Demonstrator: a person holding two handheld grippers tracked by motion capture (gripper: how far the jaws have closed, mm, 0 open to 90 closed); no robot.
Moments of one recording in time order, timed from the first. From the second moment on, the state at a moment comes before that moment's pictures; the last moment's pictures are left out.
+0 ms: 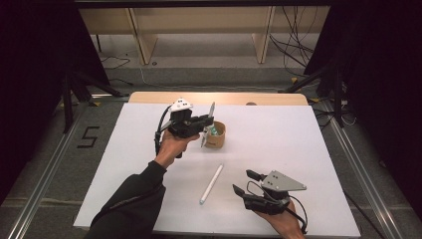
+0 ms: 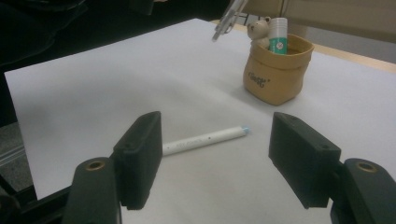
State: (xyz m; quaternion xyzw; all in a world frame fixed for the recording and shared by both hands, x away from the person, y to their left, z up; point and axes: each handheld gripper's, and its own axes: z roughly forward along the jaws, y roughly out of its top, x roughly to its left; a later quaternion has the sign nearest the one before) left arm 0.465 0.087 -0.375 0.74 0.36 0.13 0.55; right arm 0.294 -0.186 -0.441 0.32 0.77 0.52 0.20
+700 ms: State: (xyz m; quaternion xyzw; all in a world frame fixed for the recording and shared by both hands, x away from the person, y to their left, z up) left arm 0.510 0.066 -0.382 0.69 0.40 0.13 0.59; right arm 0.291 -0.189 -0.445 0.33 0.77 0.53 0.18
